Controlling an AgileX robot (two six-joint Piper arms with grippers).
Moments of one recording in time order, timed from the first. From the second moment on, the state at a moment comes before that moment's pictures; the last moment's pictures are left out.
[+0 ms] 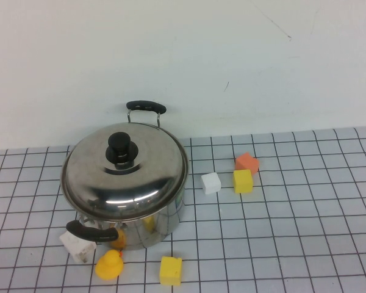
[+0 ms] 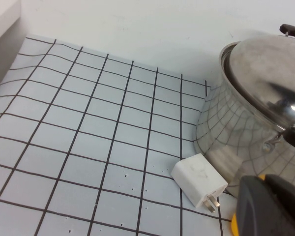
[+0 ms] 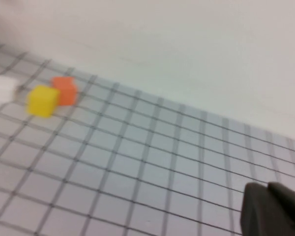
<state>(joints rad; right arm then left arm) 0.05 0.08 -0.10 0.09 0.40 -0.40 0.06 -0.02 0.02 -0.13 0.36 -0.20</state>
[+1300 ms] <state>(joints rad) 0.10 -0.01 0.02 -0.01 0.41 -0.02 0.06 -0.02 0.02 -0.13 0.36 -0.20</state>
